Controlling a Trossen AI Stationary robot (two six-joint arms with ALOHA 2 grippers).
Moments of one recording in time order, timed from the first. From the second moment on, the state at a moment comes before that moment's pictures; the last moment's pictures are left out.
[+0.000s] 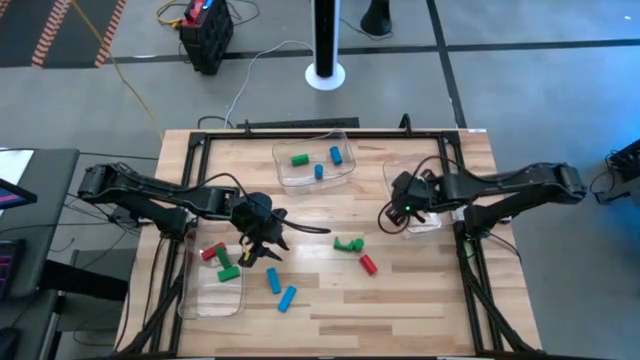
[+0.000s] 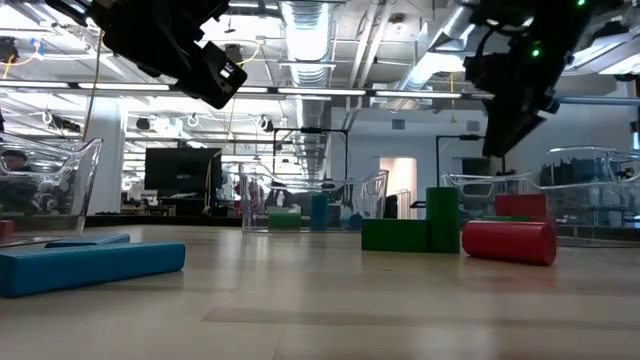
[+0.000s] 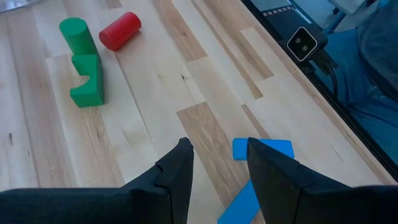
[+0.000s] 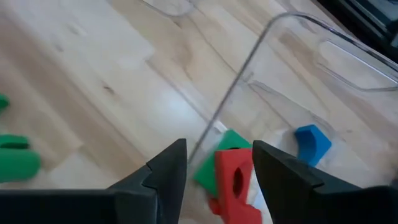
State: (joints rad) left arm -0.07 1.26 0.80 -0.24 0.38 0.17; right arm 0.02 1.14 0.82 -0.87 0.48 0.68
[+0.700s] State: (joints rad) left arm -0.07 1.26 0.80 -0.23 0.39 0.16; right arm 0.32 1.13 0.82 -0.58 0.48 0.61
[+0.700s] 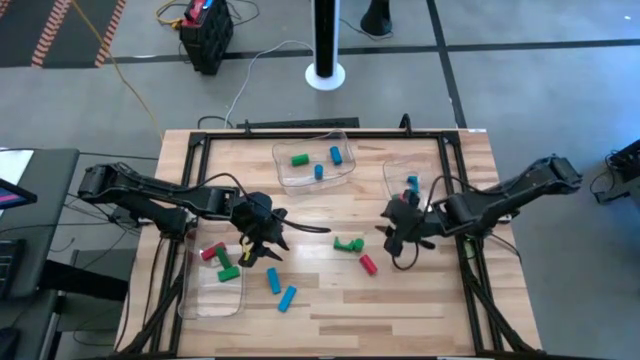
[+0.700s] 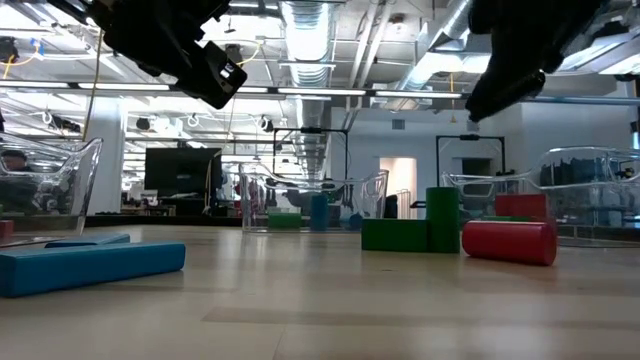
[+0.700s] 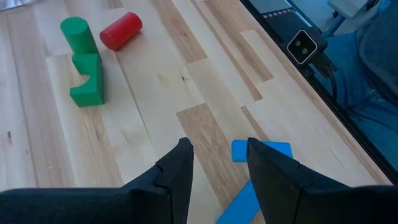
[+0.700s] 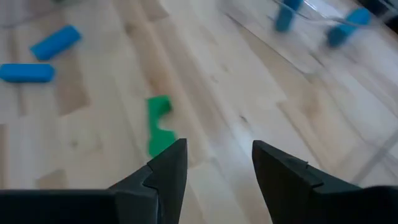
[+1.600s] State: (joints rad) left arm -0.18 1.26 0.80 -0.26 0.39 0.13; right arm 0.44 1.34 0.82 -0.36 0.41 0.52
